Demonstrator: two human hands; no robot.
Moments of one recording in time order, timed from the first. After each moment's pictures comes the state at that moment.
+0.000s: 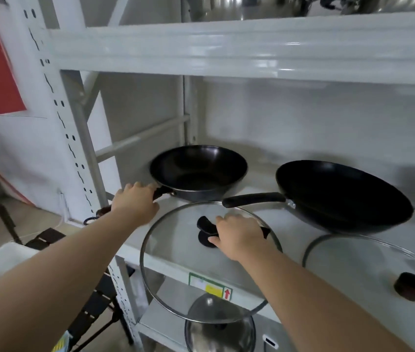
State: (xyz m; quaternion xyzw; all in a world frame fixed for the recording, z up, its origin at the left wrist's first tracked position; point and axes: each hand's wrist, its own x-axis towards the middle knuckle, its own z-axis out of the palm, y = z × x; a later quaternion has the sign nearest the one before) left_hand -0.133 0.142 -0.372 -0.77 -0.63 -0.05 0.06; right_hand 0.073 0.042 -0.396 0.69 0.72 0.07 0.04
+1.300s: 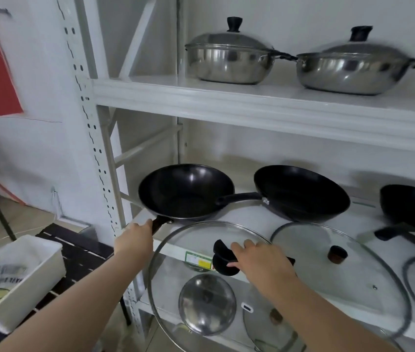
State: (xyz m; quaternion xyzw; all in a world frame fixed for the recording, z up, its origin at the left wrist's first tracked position) left_hand -0.158 0.012 -0.380 -0.75 -0.66 -0.03 0.00; right_hand 0.079 -0.126 -0.352 0.65 0.73 0.23 0.01
